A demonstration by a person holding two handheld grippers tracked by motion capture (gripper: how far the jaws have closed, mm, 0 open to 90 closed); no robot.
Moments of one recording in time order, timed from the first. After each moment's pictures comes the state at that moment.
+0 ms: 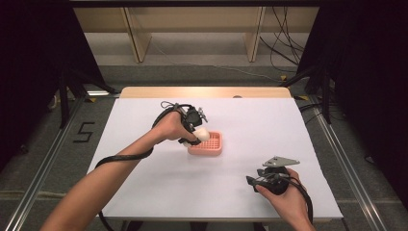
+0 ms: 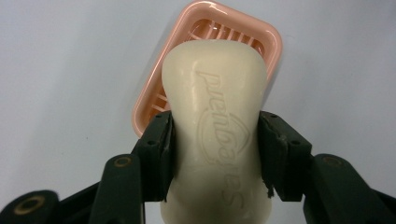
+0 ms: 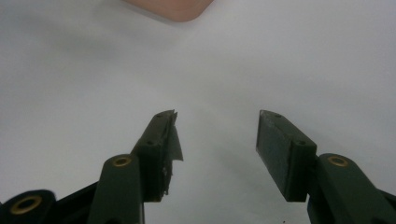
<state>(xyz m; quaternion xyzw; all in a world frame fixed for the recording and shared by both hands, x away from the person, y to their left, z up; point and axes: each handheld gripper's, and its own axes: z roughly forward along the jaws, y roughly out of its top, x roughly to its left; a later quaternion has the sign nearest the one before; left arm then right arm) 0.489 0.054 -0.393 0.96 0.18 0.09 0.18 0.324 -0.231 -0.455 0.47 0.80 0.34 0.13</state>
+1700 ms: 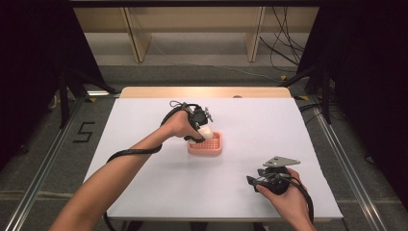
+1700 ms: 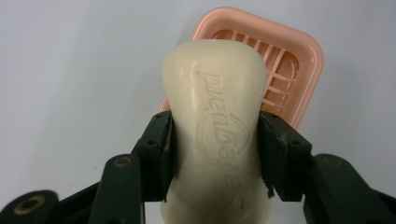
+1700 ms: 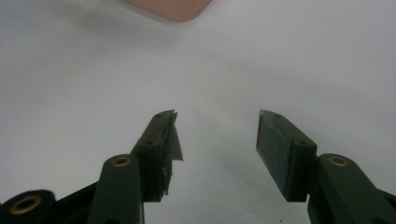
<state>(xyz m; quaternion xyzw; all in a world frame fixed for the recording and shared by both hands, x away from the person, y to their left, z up) 0.512 0.038 -0.413 0.97 0.16 0.10 0.16 0.324 -0.232 -0.455 0.48 0.80 0.34 0.12</state>
